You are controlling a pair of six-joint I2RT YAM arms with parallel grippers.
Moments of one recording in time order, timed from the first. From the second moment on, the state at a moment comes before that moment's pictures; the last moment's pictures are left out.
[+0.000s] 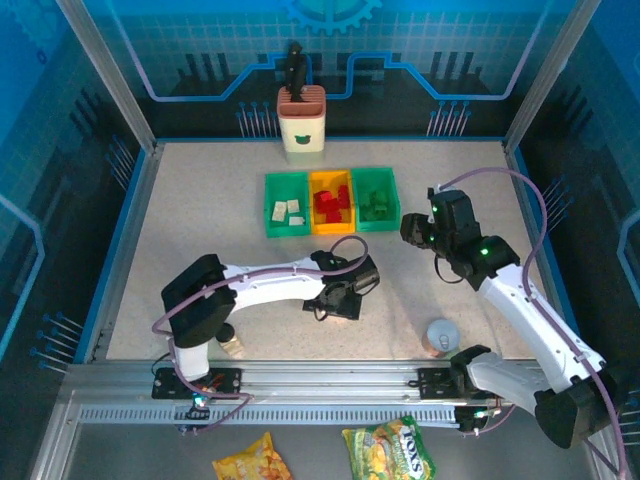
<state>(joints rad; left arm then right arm) -1.05 1.86 1.30 -0.89 -0.11 -0.93 0.39 1.03 0.98 -0.67 0.13 0.46</state>
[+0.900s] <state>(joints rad) -1.05 1.97 1.35 -0.89 -0.11 -0.93 0.35 1.01 0.97 -0.67 0.10 0.45</state>
